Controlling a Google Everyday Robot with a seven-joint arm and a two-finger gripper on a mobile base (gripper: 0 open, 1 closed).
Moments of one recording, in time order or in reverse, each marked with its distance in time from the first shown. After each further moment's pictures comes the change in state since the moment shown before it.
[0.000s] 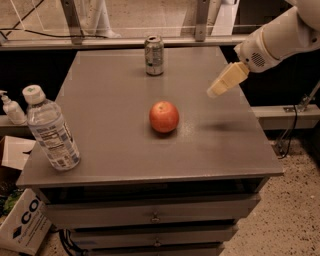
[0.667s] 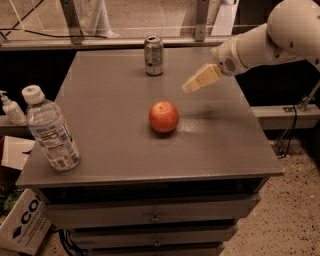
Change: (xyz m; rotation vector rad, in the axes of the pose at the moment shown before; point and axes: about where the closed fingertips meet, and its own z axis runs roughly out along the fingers) arm -0.041 -0.003 0.059 -0.021 -0.189 0.050
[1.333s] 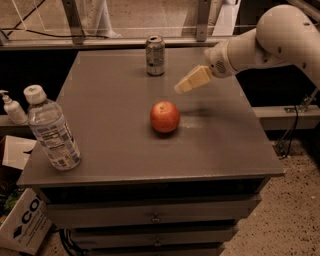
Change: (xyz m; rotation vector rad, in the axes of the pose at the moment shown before) arm -0.008 0.006 0.026 -0.007 -0.030 0.006
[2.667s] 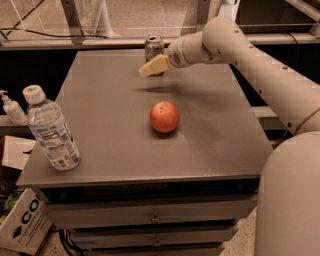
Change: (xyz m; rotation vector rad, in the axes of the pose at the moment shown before) arm -0.068 -0.035 0.122 0.040 -0.153 0.050
